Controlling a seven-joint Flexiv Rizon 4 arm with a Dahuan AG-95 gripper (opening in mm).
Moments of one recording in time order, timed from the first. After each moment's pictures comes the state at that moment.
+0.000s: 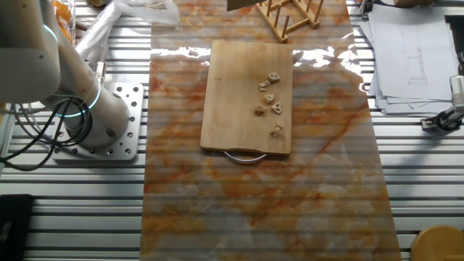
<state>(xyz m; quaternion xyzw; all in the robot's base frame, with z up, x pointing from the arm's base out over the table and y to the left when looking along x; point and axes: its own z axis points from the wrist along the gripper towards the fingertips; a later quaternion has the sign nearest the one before) 0.474 0.297 0.170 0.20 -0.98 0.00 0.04</state>
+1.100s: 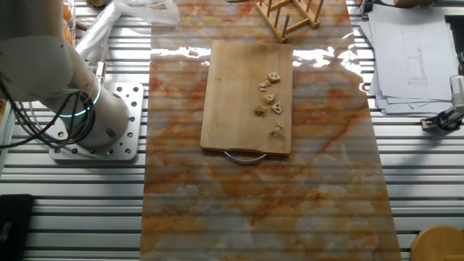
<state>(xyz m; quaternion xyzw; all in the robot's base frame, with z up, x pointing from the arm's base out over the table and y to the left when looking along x) 0.508 0.349 0.132 0.18 -0.98 0.01 0.03</state>
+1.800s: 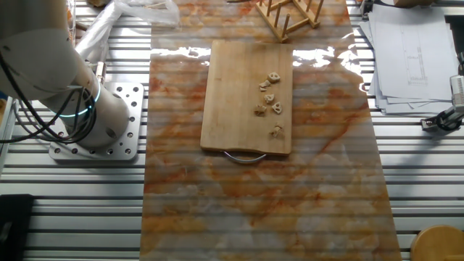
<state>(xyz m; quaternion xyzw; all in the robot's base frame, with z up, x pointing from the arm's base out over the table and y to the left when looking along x) 0.512 0.352 0.127 0.20 -0.98 0.01 0.03</state>
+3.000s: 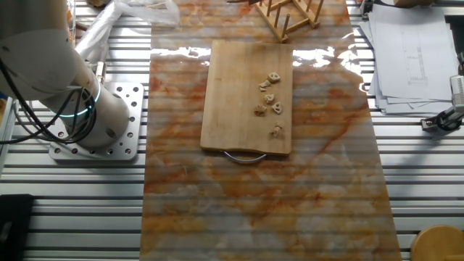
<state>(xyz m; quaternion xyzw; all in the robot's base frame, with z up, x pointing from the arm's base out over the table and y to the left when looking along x) 0.516 0.354 0.124 0.25 -0.97 0.01 0.02</state>
